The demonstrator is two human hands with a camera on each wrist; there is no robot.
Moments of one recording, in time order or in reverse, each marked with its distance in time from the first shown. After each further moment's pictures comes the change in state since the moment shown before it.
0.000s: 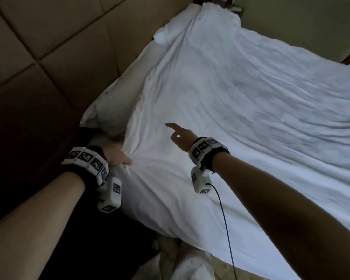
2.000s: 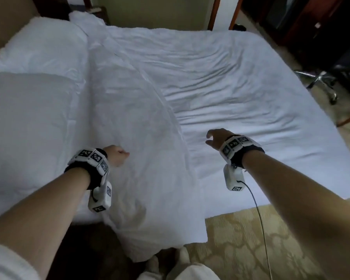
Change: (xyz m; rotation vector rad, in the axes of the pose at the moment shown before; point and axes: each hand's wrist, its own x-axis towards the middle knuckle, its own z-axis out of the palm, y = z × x) left_hand -0.086 0.320 0.285 0.283 -0.256 0.338; right_hand -0.362 0.410 -0.159 -0.199 0.236 0.654
